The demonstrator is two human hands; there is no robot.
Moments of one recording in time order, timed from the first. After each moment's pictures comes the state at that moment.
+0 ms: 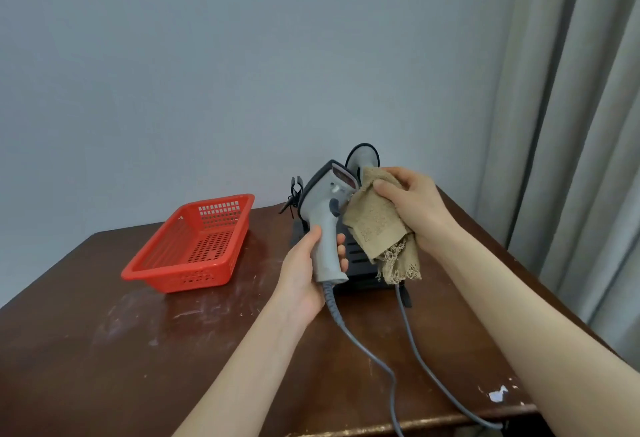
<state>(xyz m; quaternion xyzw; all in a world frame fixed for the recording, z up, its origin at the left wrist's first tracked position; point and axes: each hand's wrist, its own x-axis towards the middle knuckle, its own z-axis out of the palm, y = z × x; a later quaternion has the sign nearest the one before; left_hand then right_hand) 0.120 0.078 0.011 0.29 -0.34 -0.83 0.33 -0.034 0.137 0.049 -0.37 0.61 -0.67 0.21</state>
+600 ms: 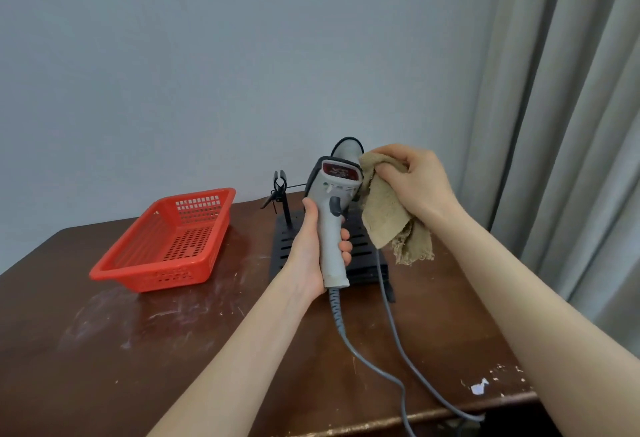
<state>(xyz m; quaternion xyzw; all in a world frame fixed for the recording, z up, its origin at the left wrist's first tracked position) 0.086 0.075 0.015 0.28 -0.37 -0.85 0.24 -0.046 0.158 0.072 -0.46 0.67 -0.57 0.02</state>
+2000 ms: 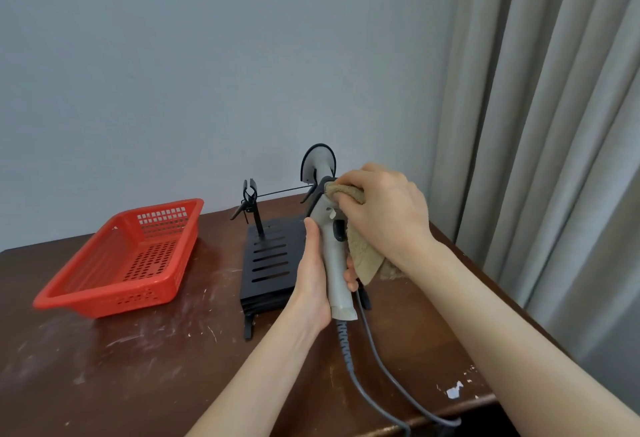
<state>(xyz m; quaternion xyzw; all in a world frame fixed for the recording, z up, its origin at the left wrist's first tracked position) 0.061 0.101 -0.010 0.23 -0.39 -0.86 0.24 -0.015 0.172 0.069 -0.47 0.78 -0.37 -0.16</state>
